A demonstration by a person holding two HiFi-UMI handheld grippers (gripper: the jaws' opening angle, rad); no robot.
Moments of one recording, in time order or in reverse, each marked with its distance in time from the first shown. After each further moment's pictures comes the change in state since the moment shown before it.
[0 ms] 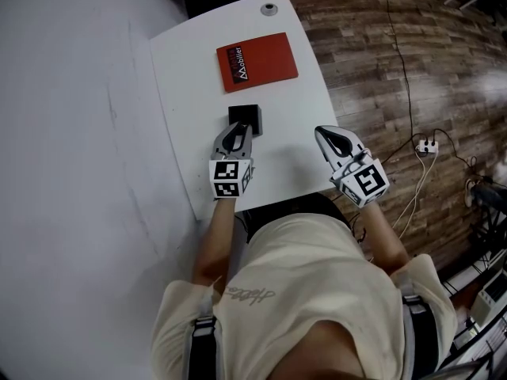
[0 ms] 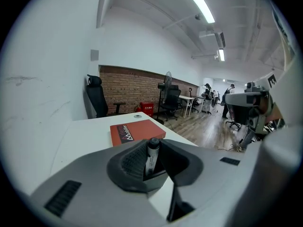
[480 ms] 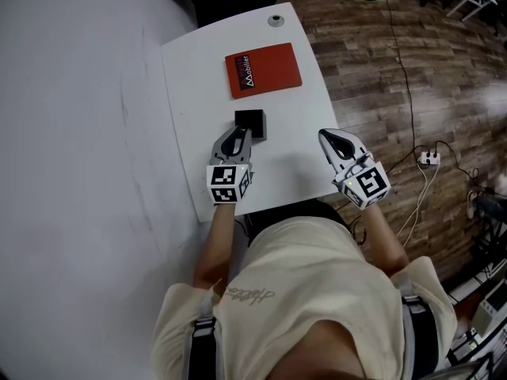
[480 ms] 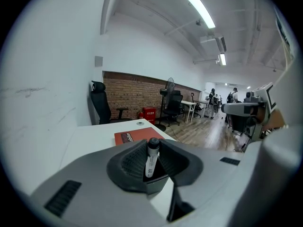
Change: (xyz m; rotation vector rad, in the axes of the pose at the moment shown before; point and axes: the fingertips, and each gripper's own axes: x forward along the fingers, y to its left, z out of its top) left arm -0.026 0.004 0.030 -0.016 -0.064 0.027; right arm -0.007 0.000 0.013 -0.026 -0.030 -0.006
